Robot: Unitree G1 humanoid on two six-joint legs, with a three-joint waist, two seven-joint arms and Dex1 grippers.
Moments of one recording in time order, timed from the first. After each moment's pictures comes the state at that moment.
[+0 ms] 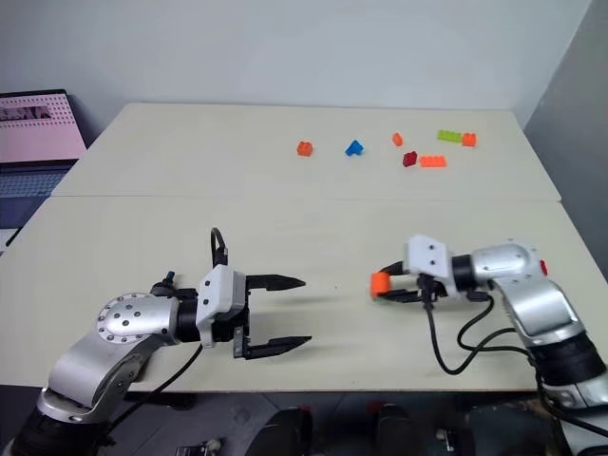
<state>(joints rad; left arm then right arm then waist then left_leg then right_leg) -0.18 0.68 -0.11 -0.50 -0.48 0.41 -1.01 -0.35 -0.78 -0.01 -0.22 0.28 0.41 1.13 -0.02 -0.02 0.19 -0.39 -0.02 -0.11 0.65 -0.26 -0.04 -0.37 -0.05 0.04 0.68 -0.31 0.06</state>
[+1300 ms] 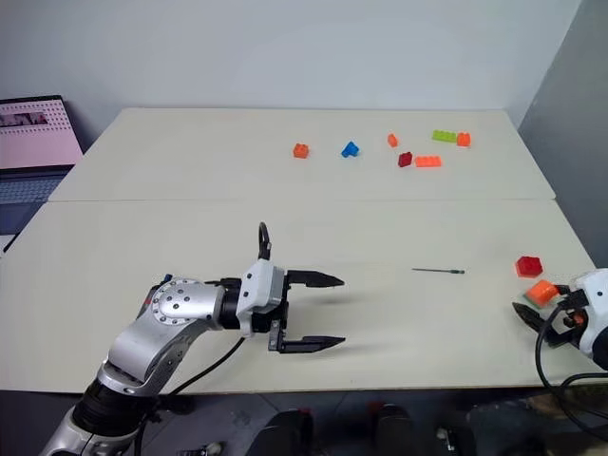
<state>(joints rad) -0.31 0.58 -0.25 -0.38 -0.41 0.32 -1.08 0.17 -0.82 -0.56 -0.06 0.33 0.44 0.81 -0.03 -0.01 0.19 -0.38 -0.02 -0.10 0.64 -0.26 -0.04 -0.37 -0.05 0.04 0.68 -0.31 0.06</state>
